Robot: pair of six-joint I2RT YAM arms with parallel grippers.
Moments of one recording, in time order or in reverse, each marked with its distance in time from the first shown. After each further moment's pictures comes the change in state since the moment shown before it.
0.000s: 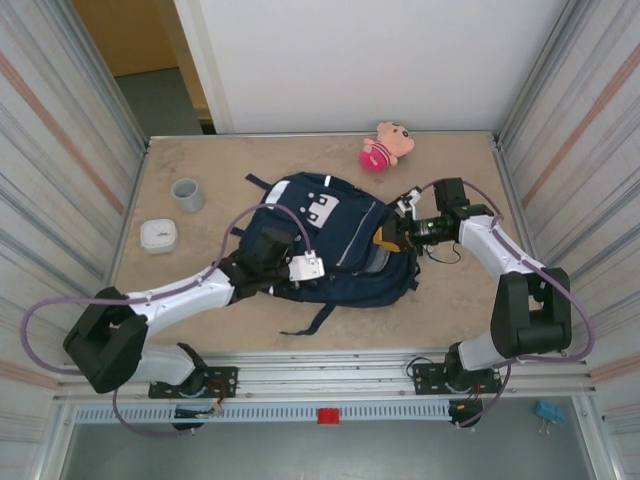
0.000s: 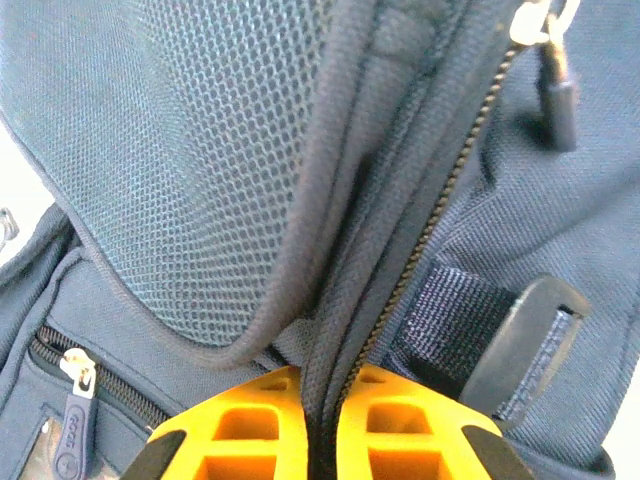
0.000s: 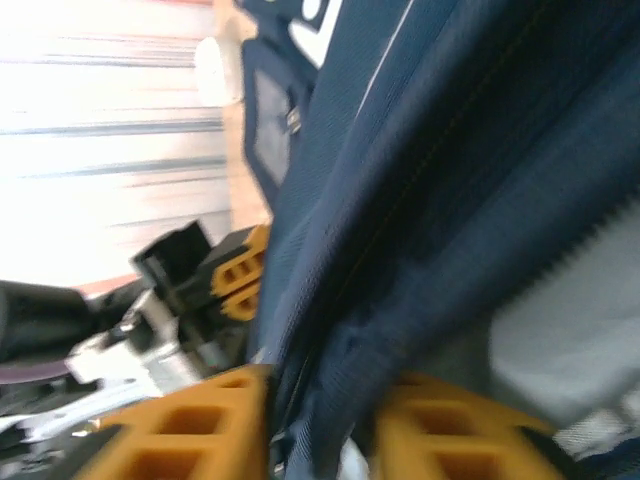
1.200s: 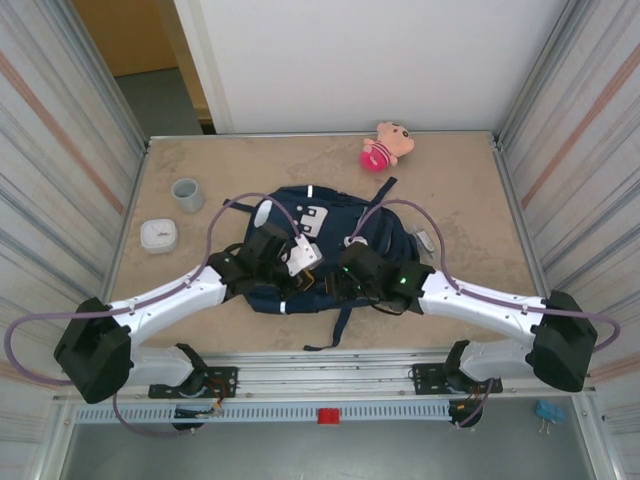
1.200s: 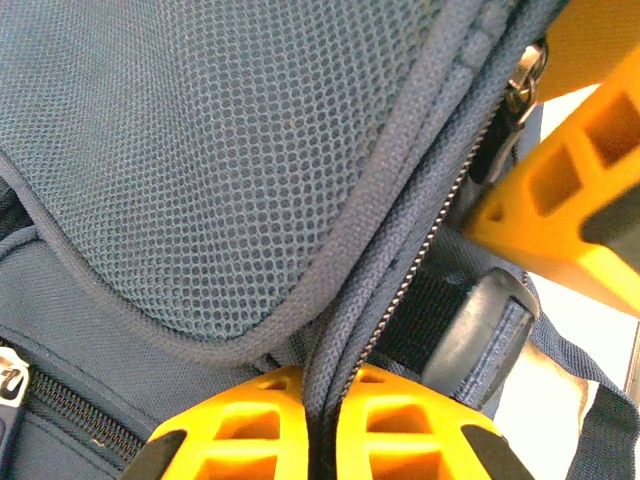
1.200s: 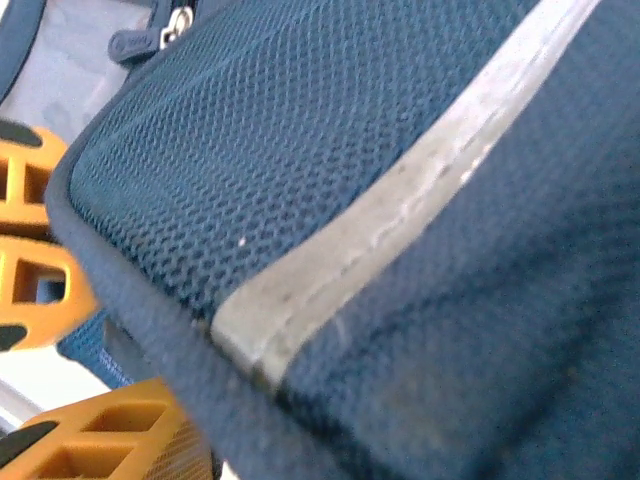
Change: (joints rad) left arm 0.018 -0.036 0.079 -0.161 0.193 -0.407; right arm 0.895 -0.208 -0.167 0.202 1.160 0.335
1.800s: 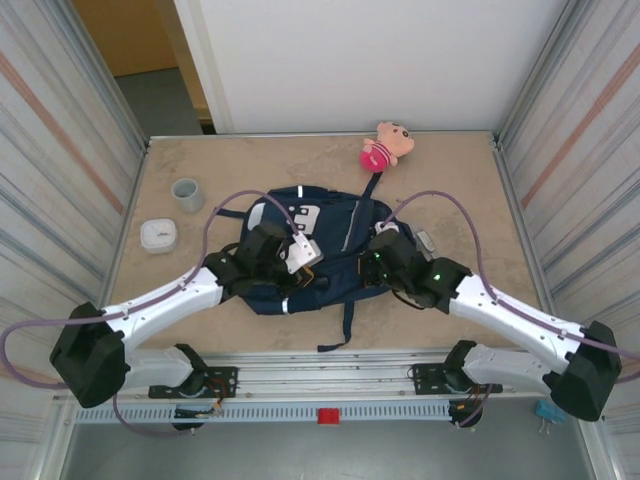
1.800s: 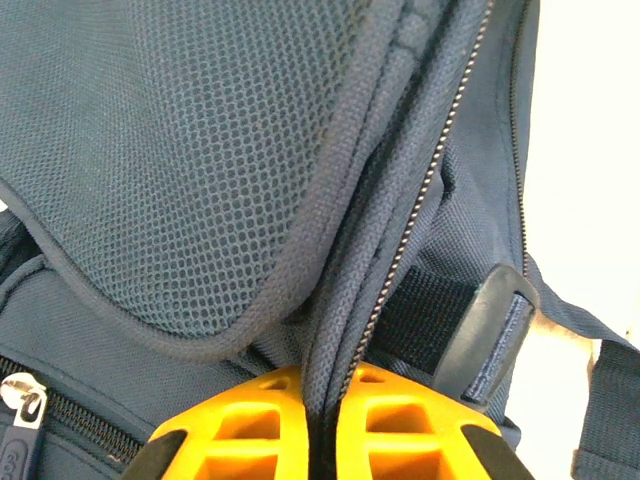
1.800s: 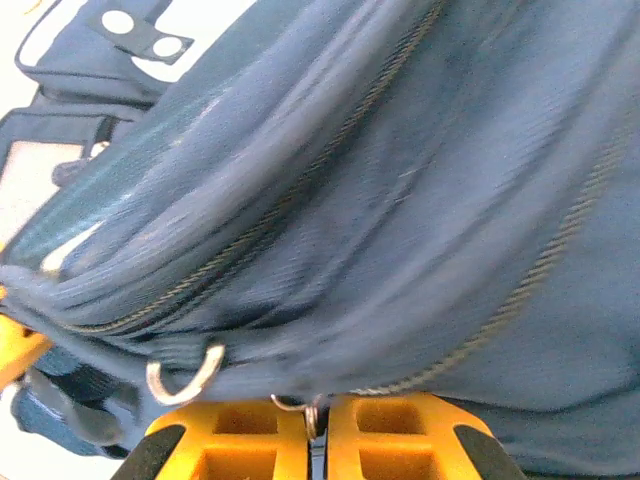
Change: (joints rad) left arm 0.004 -0.032 0.007 -0.005 -0.052 -0.007; right arm -0.176 -0.203 -0.019 -0.107 0.002 -0.074
